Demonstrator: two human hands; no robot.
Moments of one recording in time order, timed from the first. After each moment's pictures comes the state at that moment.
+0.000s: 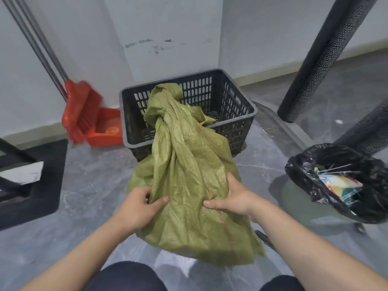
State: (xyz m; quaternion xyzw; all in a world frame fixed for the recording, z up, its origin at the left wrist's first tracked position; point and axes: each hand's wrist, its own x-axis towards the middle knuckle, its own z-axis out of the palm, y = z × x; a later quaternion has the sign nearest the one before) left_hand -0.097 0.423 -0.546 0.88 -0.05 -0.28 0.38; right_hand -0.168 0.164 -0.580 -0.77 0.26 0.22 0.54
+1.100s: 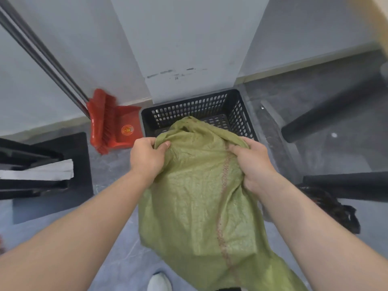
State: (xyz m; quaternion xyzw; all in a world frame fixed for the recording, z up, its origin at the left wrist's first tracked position) left_hand 0.146 0.359 -0.327 0.88 0.13 -0.18 0.42; right_hand 0.057 0.145 -0.287 -0.56 0.48 0.04 0.68
